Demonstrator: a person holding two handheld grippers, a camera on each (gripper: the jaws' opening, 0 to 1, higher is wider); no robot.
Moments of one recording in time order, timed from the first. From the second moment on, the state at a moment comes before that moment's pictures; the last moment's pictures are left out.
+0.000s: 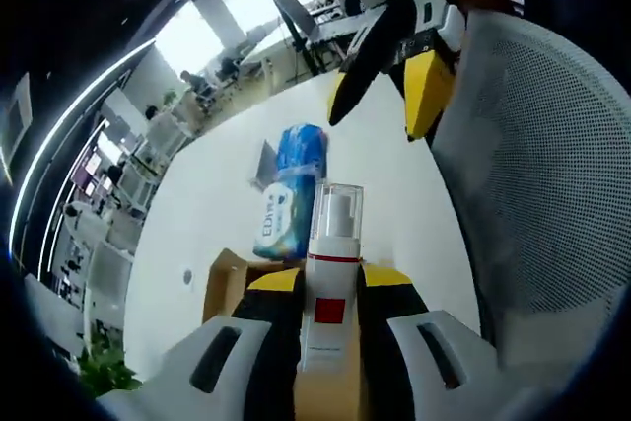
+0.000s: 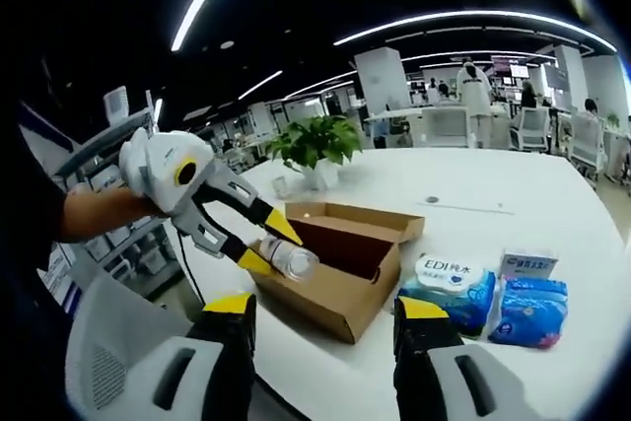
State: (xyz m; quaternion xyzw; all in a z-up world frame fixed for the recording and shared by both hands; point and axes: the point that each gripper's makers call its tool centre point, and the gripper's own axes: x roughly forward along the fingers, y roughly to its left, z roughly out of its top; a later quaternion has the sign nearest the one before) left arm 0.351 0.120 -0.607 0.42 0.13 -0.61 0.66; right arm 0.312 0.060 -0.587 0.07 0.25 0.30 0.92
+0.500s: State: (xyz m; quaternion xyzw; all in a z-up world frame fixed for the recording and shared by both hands) left arm 0.325 0.093 -0.594 0.42 0.07 -0.62 0.66; right arm 0.310 0.072 -0.581 0.11 0.24 0.32 0.91
